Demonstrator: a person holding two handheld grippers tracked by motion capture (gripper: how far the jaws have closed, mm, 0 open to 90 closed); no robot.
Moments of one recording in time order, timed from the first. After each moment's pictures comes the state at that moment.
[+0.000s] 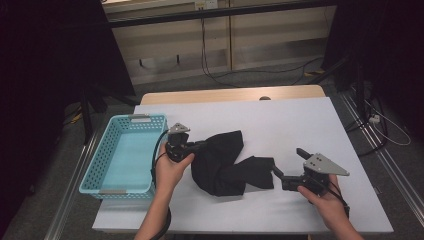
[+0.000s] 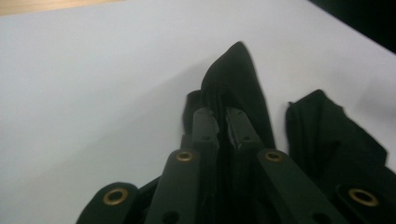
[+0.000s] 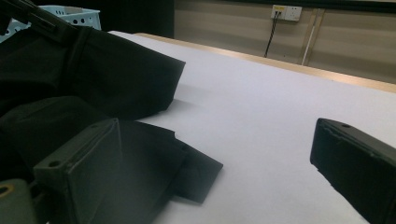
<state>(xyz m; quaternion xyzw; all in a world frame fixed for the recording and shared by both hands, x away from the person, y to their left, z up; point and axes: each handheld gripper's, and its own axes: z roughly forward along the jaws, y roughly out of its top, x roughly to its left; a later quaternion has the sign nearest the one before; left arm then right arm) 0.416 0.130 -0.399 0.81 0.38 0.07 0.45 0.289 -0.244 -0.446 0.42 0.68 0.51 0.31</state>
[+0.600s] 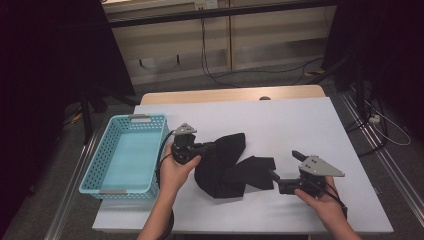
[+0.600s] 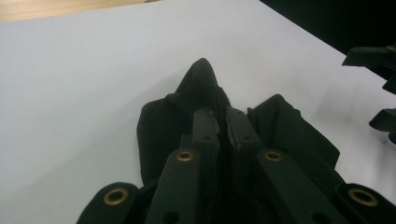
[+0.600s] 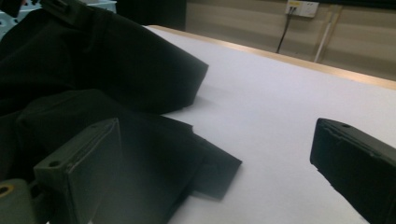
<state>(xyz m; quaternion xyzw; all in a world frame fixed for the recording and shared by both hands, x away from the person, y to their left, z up) 0.404 0.111 -0.388 0.81 0.35 0.05 0.48 0.286 -0.234 -0.444 0.40 0.70 0.51 0.29</state>
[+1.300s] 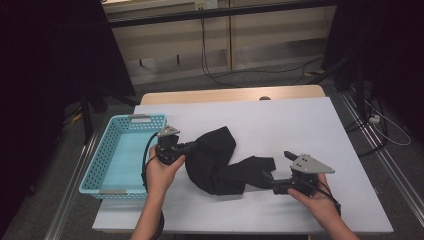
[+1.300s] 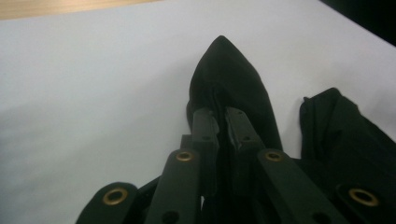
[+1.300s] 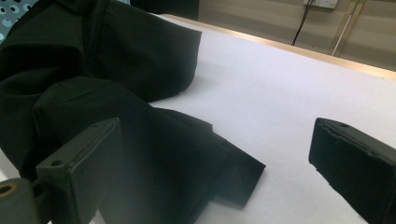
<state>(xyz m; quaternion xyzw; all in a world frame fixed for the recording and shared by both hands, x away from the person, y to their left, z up) 0.406 0.152 -0.393 0.80 0.40 0.10 0.44 0.294 -0.221 -0.447 0.39 0.72 0.50 0.28</state>
